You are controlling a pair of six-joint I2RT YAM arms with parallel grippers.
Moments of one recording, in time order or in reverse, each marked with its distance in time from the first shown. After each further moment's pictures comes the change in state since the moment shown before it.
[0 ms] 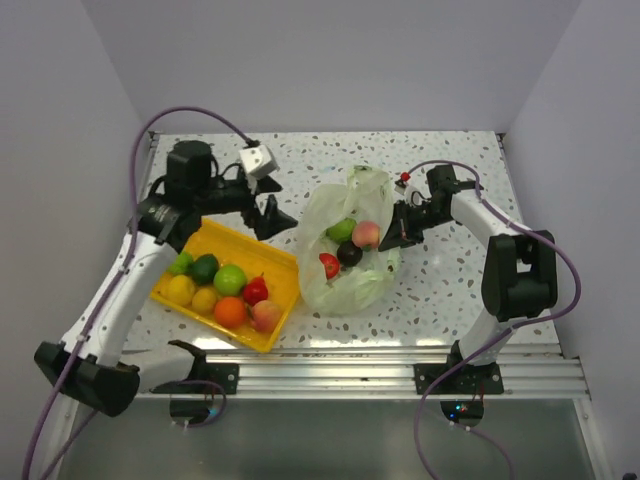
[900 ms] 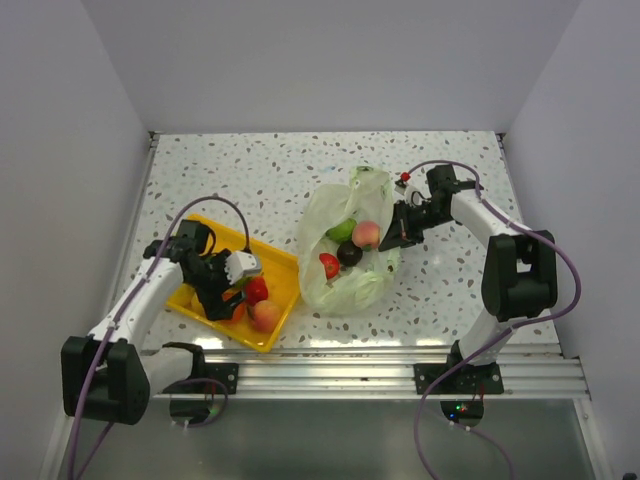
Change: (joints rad) left arm 0.333 -0.112 -0.564 -0.505 -0.299 0.740; right arm 0.000 0.000 0.000 -0.001 0.003 -0.001
